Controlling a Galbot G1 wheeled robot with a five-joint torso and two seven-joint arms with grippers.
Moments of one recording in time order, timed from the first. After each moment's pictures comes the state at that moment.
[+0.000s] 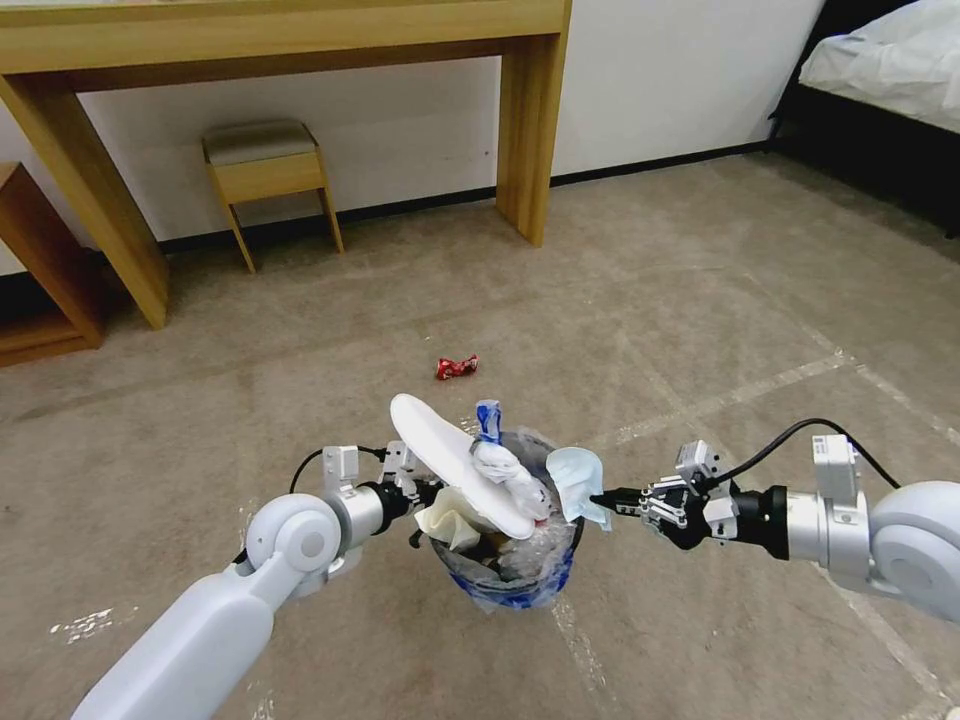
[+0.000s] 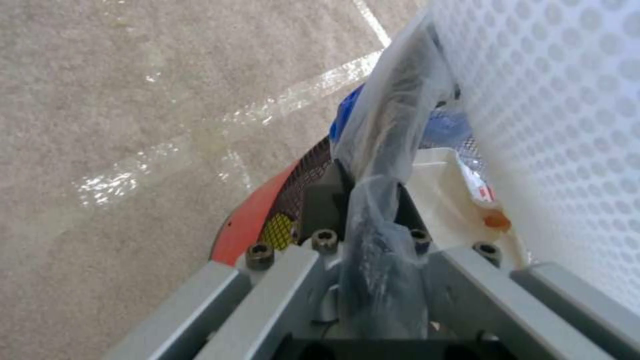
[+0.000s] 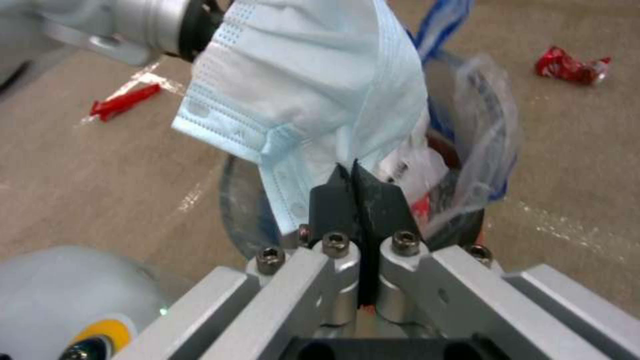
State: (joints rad) left arm 0.96 -0.95 -0.05 -1.90 -1.21 0.61 -0.18; right arm -1.47 0.42 0.64 2.16 0.99 -0.46 -0.56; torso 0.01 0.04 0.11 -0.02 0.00
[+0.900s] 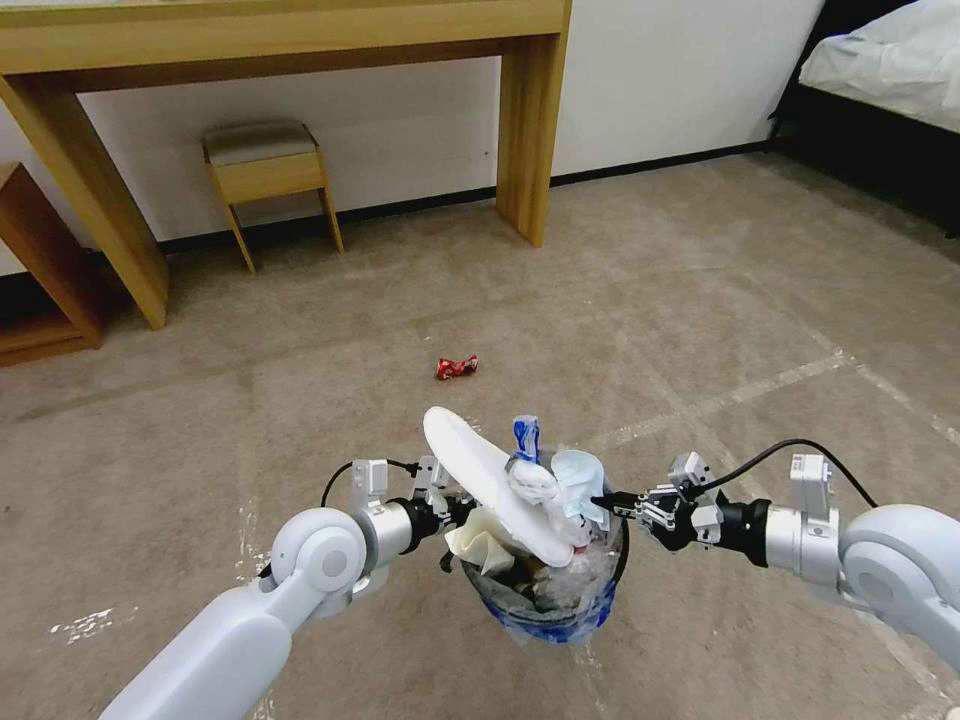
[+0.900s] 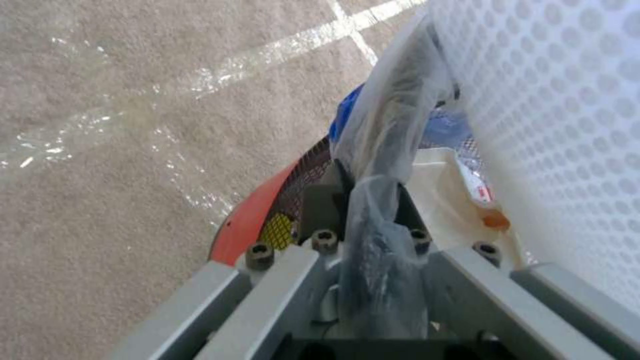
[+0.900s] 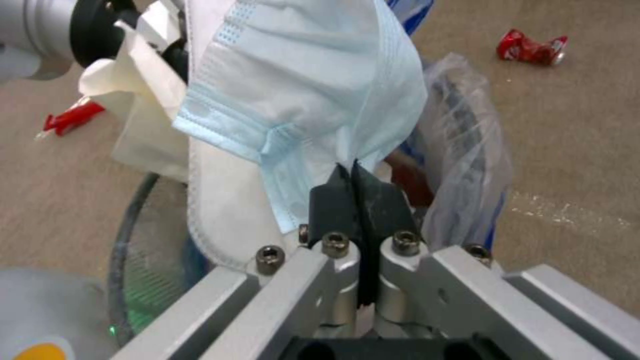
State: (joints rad) left arm 0.96 -0.99 0.02 -1.94 -1.23 0.62 -0.20; right arm -1.43 0.52 0.57 2.10 0.91 -0.44 -0.53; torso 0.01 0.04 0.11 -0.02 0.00
